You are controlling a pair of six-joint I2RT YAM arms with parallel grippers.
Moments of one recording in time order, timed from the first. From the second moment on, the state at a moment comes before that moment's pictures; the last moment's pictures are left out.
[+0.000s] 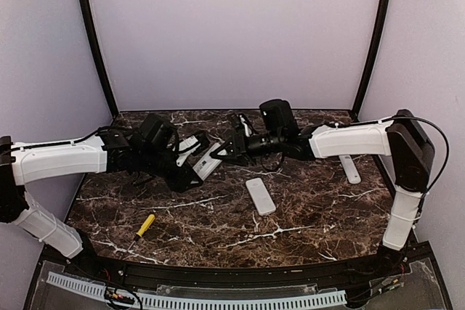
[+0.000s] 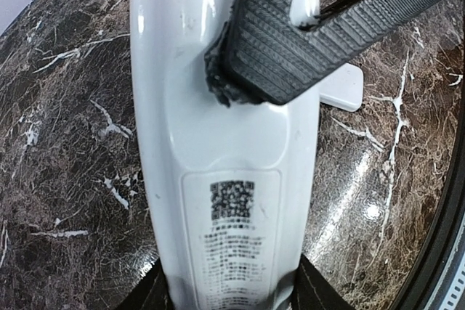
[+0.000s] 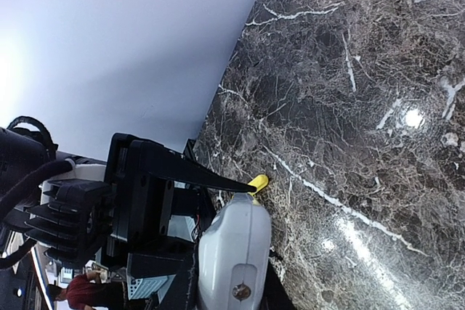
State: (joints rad) left arm -0.80 1.39 0.99 -0.46 0.11 0.09; right arm 0.82 1.86 1.27 0.15 -0.71 0.86
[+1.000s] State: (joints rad) left arm -0.61 1.15 0.83 -0.14 0.55 -0.70; right arm 0.74 1.63 0.96 0.72 -0.72 0.84
